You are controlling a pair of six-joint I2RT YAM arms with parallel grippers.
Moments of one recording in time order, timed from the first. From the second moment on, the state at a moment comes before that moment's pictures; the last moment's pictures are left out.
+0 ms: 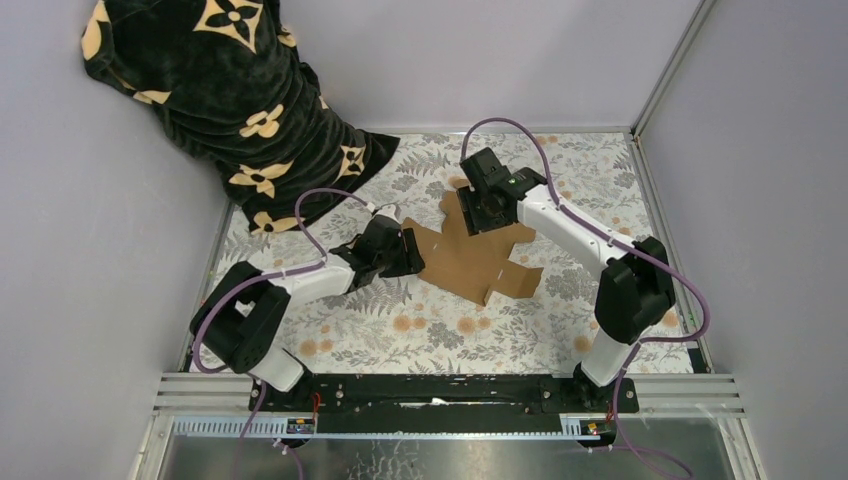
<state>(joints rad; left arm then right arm) -0.60 1.54 0.72 0.03 0.01 -0.69 0.61 1.73 1.49 -0.82 0.17 0.26</state>
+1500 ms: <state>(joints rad) -0.65 1.83 1.36 -0.43 -0.02 -0.47 0.85 1.33 1.05 -0.65 0.27 0.24</state>
